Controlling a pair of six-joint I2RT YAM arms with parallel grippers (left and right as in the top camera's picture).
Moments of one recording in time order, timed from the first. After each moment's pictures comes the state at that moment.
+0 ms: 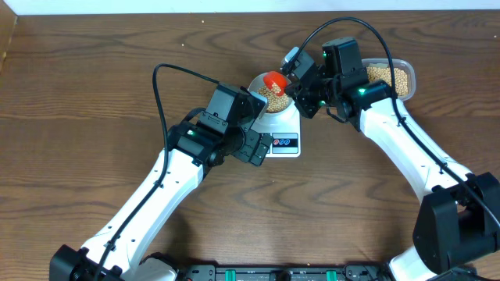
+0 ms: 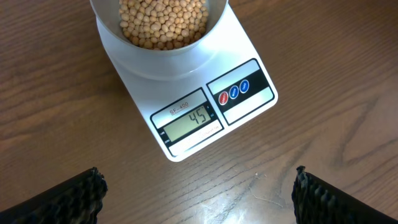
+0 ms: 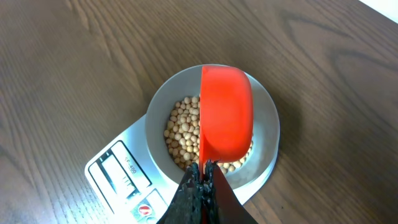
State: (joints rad) left arm -0.50 1.42 1.12 -0.72 0.13 0.01; right arm 0.37 1.74 1.33 -0.42 -0.42 -0.35
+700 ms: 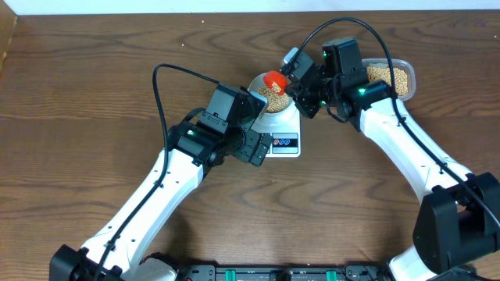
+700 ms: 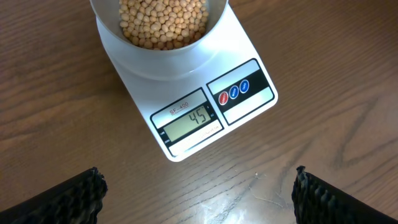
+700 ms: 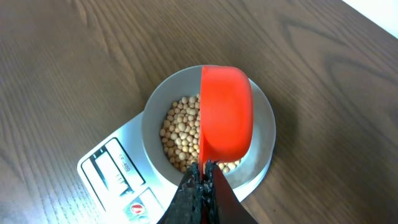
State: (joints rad) left arm -0.50 1.42 1.12 -0.72 0.13 0.01; right arm 0.37 1.74 1.33 -0.42 -0.41 -0.40
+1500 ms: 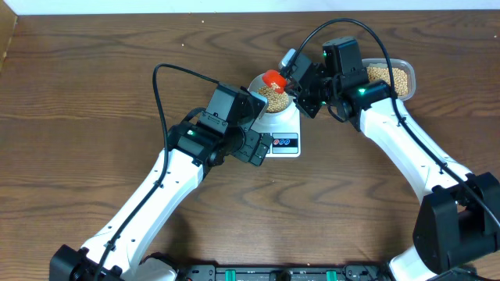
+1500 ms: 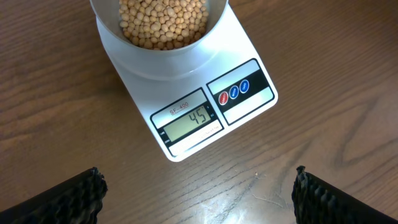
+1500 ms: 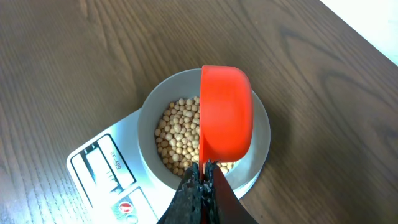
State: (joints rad) left arm -0.50 1.42 1.12 -0.72 0.13 0.01; right arm 0.37 1.74 1.33 -0.41 -0.41 -0.48
